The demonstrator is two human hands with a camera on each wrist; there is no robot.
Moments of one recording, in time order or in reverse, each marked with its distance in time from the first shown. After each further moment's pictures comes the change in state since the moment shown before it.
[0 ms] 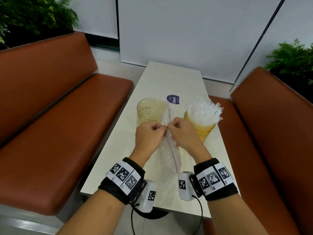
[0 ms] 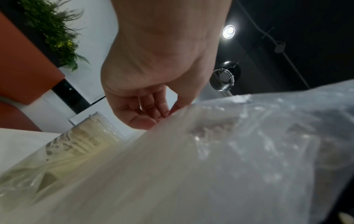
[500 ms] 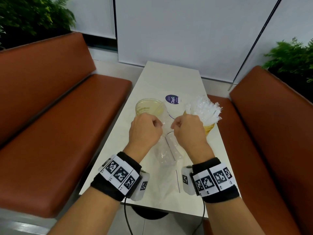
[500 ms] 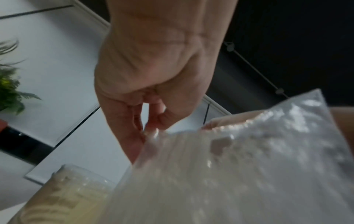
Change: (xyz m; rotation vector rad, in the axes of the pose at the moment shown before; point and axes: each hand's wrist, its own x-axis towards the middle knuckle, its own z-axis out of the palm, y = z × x) left_hand 0.008 0.022 -0.016 0.447 0.015 0.220; right_hand -0.004 -0.015 -0.015 -0.549 0.177 -0.088
